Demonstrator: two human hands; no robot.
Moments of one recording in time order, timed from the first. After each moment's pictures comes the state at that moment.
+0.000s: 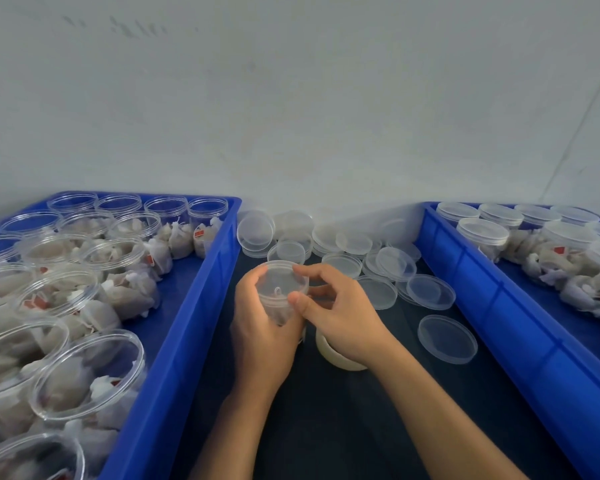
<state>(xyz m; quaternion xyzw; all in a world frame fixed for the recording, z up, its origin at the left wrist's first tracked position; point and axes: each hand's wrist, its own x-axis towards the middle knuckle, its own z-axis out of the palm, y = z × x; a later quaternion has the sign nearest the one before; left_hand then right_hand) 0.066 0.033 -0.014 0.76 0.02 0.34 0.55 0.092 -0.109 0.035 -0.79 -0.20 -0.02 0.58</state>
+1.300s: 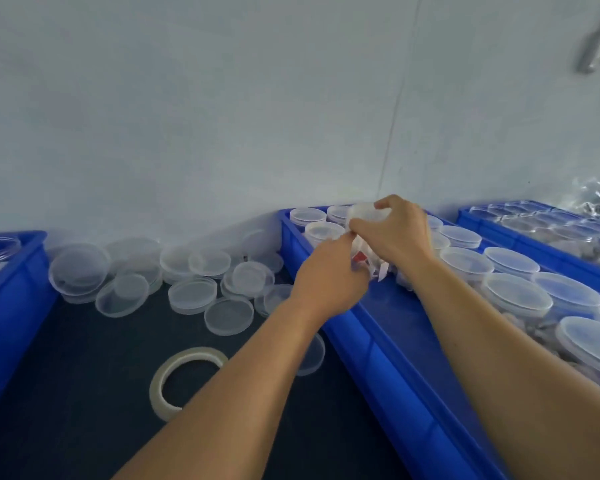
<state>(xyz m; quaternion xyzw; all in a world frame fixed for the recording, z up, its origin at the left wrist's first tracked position) 0.150 -0.247 0.088 0.86 -0.28 0.05 0.41 0.156 -0.392 0.132 -0.88 0.17 -0.29 0.33</state>
